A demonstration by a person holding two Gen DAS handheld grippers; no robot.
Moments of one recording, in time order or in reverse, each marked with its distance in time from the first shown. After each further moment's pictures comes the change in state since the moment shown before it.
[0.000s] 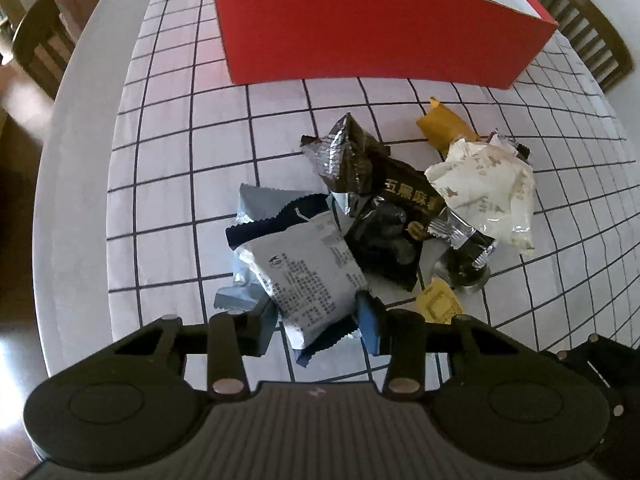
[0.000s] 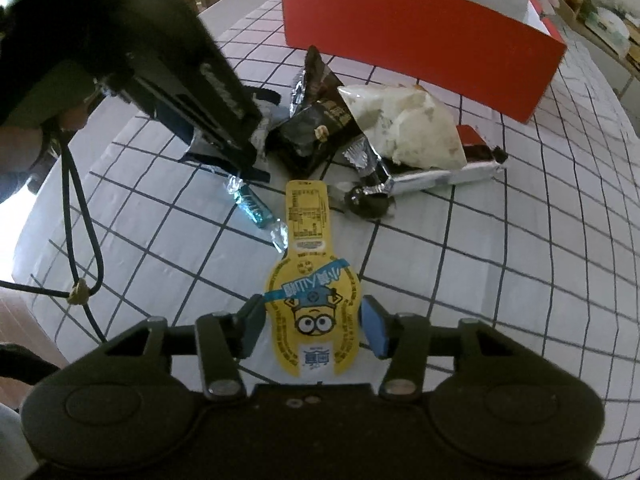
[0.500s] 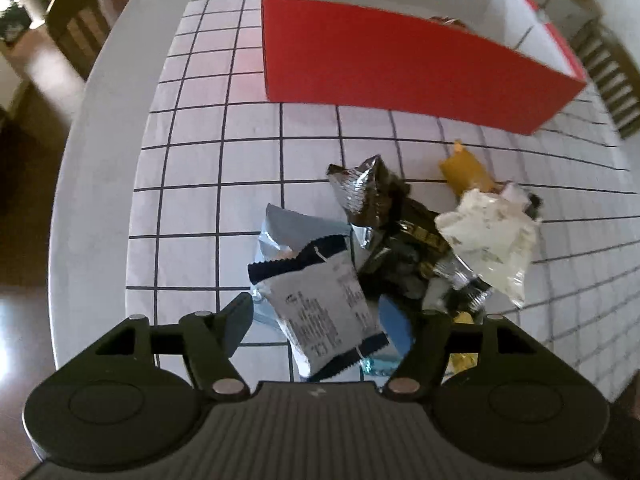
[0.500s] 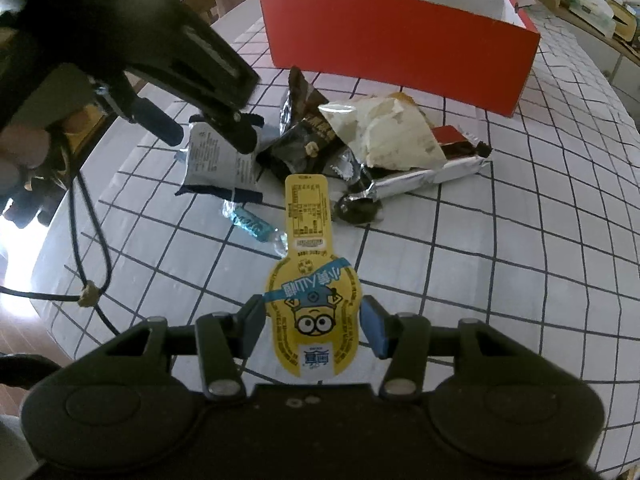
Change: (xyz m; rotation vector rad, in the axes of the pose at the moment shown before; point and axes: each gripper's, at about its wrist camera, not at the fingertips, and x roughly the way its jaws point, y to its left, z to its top) left arm -0.006 0.002 0.007 -0.126 -0.005 0.042; right arm -0.012 -0.013 0.000 0.067 -0.045 0.038
